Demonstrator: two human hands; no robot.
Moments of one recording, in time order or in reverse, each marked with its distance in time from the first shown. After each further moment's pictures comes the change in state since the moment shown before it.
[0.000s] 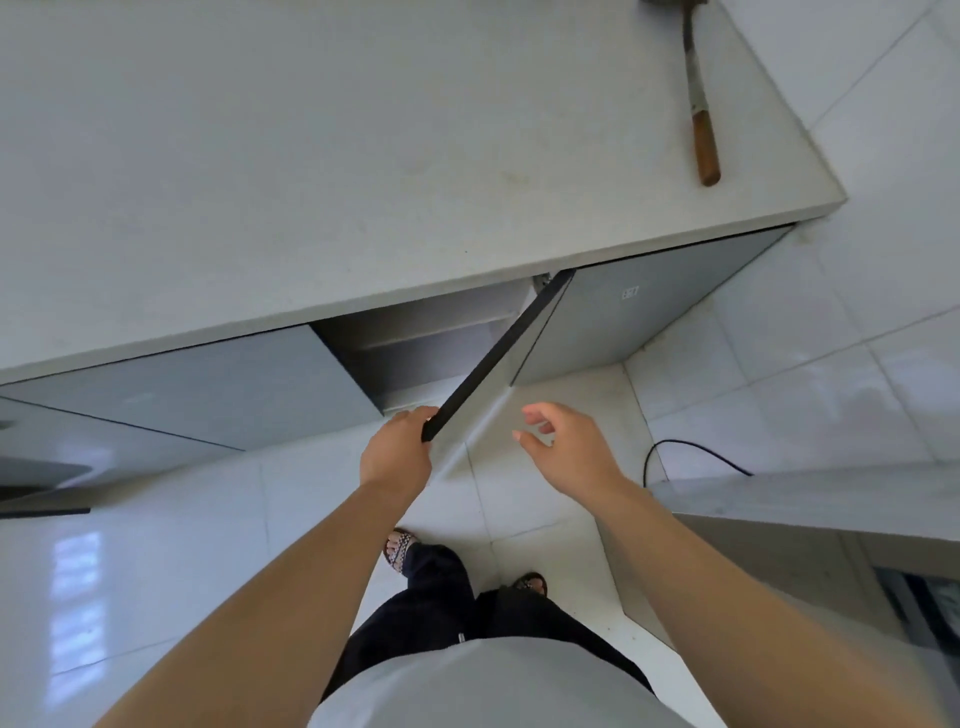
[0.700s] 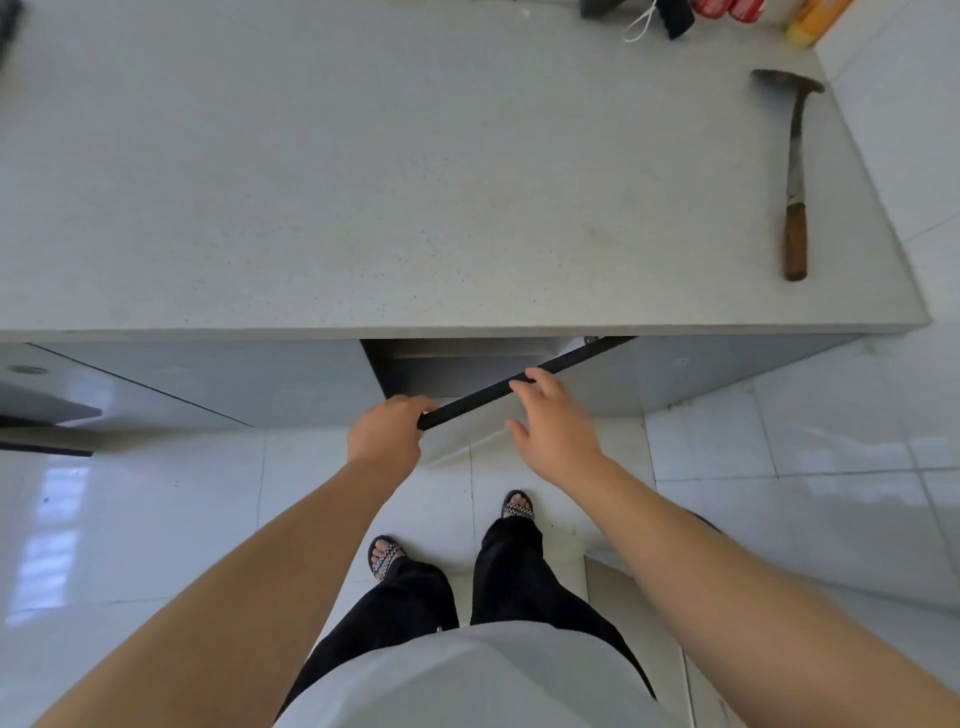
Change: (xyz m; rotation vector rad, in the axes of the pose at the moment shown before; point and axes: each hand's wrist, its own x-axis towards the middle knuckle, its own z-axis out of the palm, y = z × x) left_hand 0.052 -0.028 -0.048 0.083 0.048 -0.075; right_hand 0.093 -0.063 0.008 -0.539 -0.127 -0.268
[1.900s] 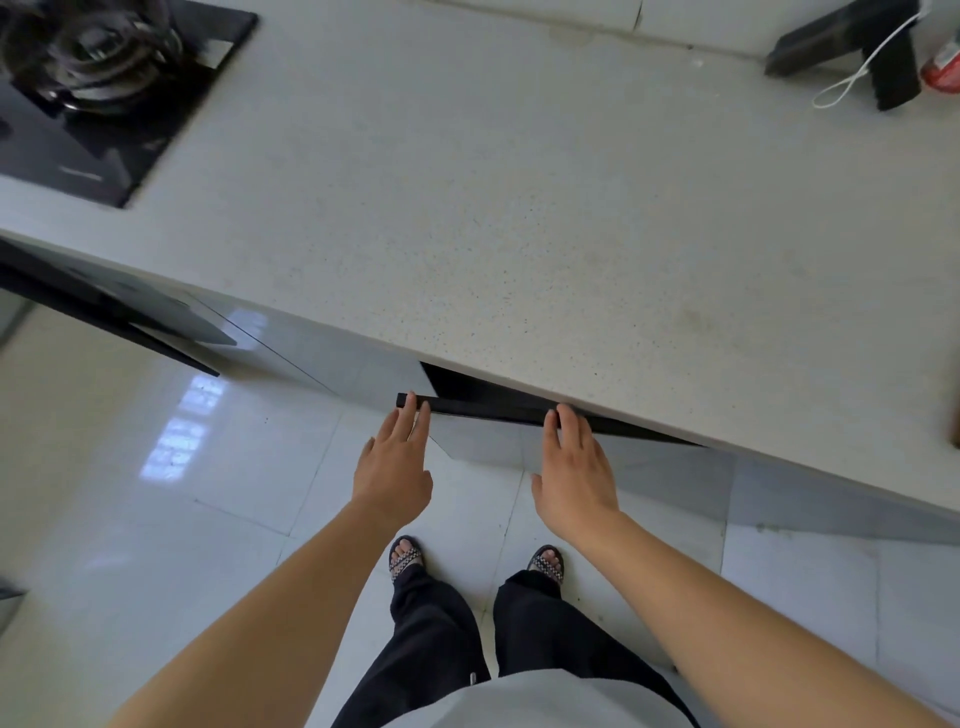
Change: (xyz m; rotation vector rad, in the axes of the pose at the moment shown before) left_hand -0.008 0.016 0.008 0.057 0.002 -0.337; right_hand 0.057 0.027 0.004 -0.222 -0.123 -0.260
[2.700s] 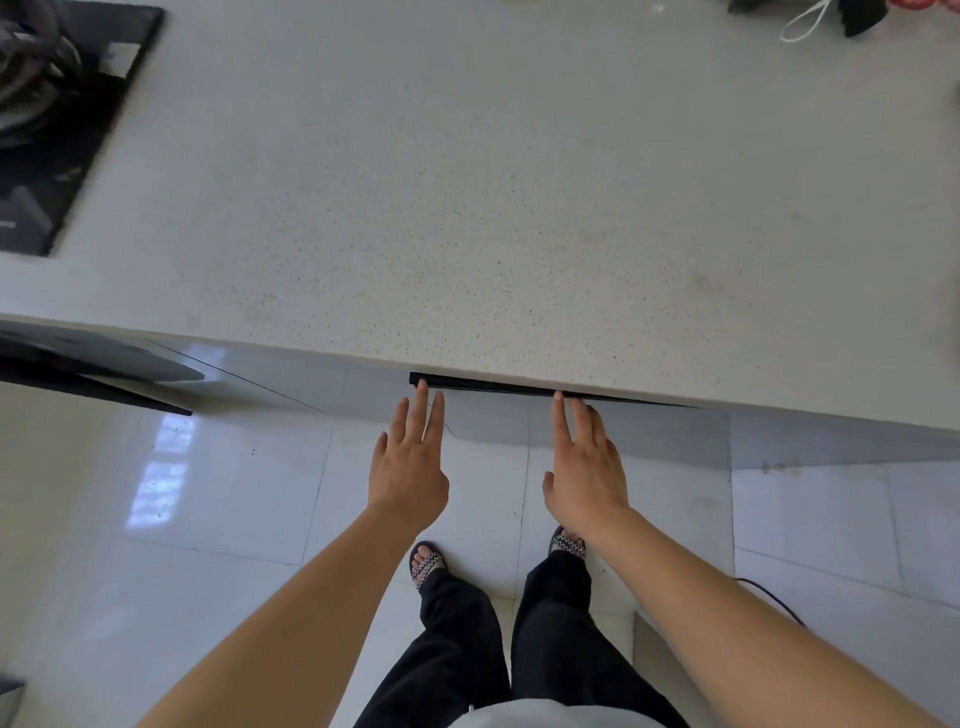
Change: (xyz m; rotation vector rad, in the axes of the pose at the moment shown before) left_hand 0.036 -0.024 0.005 0.110 0.000 0.170; right_hand 0.014 -0.024 0.031 0.146 0.059 0.172
